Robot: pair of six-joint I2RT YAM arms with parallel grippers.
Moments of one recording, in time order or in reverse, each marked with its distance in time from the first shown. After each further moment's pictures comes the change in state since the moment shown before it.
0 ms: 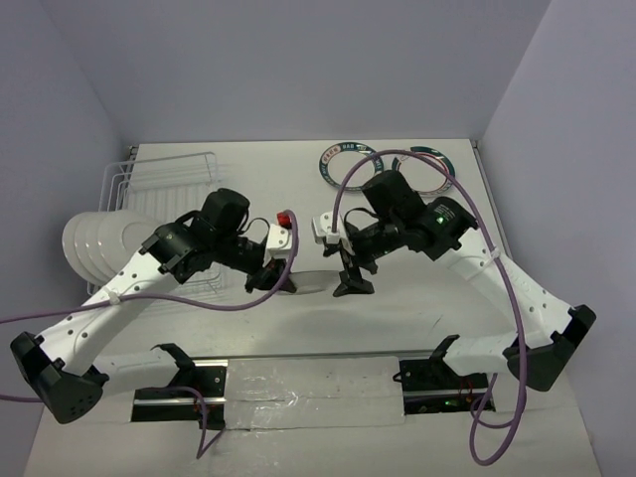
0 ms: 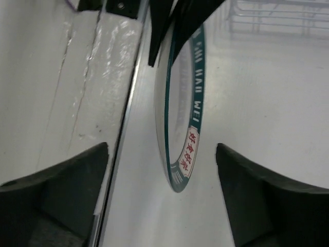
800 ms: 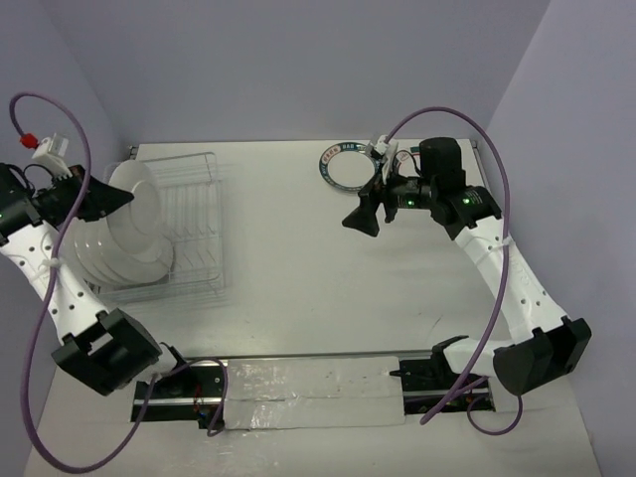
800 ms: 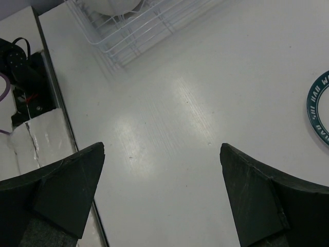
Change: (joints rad) left arm 1.413 0.156 0.296 -0.172 0.252 -0.326; right arm -0.426 -0.012 -0.098 0.460 -0.022 0.519
